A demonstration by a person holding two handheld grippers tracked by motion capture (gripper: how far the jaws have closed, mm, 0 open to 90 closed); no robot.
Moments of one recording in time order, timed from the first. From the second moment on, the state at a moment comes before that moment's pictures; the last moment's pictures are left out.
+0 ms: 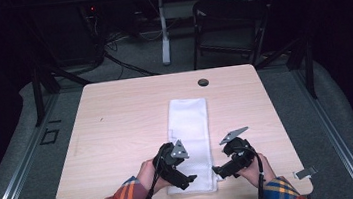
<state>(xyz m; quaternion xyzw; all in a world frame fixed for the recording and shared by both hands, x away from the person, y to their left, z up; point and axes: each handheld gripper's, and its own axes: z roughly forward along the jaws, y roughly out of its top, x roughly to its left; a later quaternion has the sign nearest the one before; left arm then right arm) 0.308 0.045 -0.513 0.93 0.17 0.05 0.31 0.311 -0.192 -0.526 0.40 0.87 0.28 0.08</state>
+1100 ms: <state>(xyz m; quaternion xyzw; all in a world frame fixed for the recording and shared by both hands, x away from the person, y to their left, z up) 0.296 0.021 -0.556 0.96 0.12 -0.01 0.25 0.312 -0.188 -0.530 0.39 0.88 0.25 0.07</state>
